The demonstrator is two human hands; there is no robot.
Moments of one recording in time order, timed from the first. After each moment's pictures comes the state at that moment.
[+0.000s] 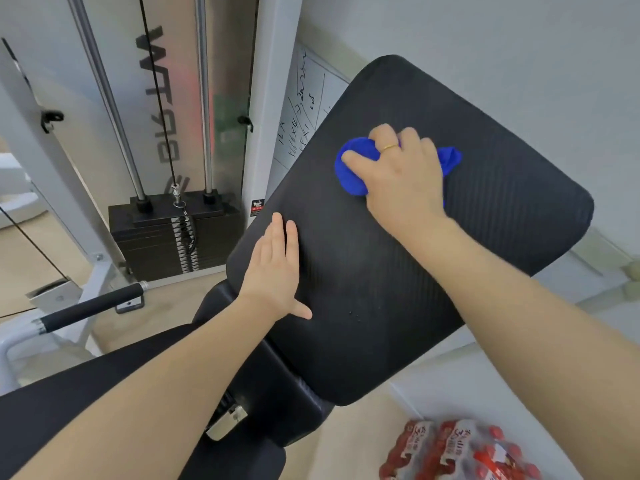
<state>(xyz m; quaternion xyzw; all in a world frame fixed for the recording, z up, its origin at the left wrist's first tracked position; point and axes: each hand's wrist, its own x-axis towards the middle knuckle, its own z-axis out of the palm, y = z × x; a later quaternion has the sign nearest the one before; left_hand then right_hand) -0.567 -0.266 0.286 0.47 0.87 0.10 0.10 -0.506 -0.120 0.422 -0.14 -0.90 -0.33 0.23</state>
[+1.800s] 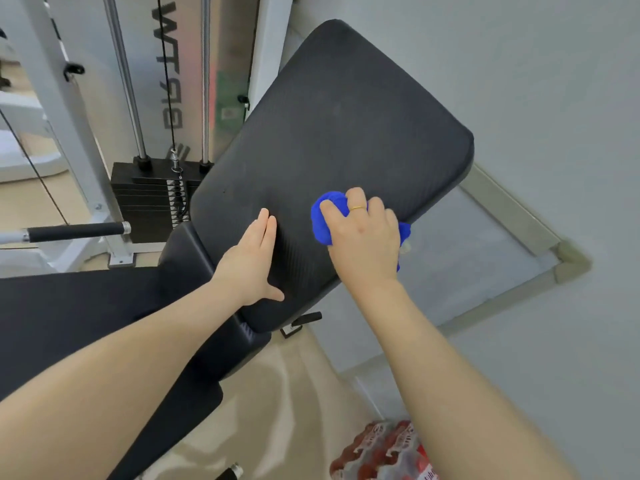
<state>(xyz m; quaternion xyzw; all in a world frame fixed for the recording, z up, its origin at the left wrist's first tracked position) -0.446 -0.274 0.281 0.41 0.89 0.18 0.12 -0.353 -0.151 0.361 -0.15 -0.92 -0.25 0.26</state>
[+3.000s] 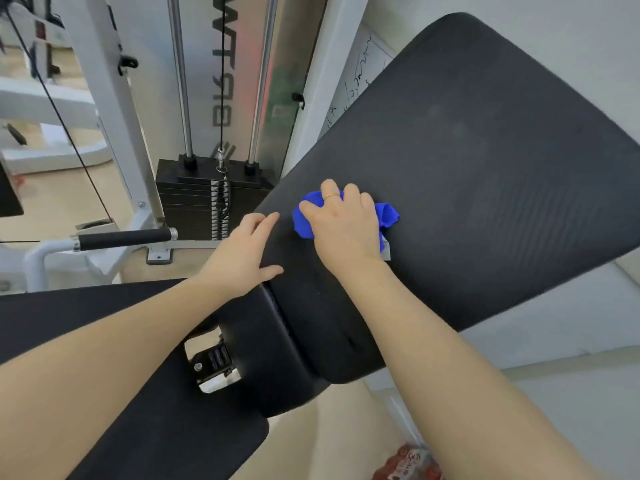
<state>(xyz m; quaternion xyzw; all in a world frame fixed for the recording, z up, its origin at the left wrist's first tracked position) -0.568 -0.328 0.240 0.38 0.88 0.27 0.11 -0.497 -0.195 0.322 -0.09 -0.97 -0.23 0.07</state>
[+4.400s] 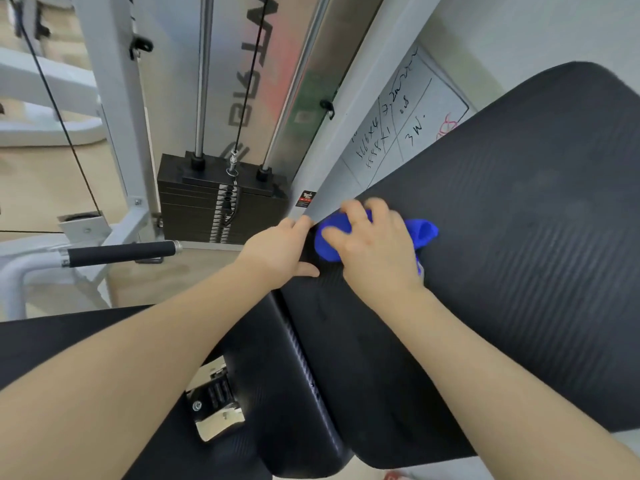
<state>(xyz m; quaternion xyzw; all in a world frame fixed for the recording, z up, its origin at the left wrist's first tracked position) -0.649 -0.295 0.247 0.36 0.88 0.23 0.21 -0.560 -0.193 0.315 0.01 -0.97 -0.23 0.10</state>
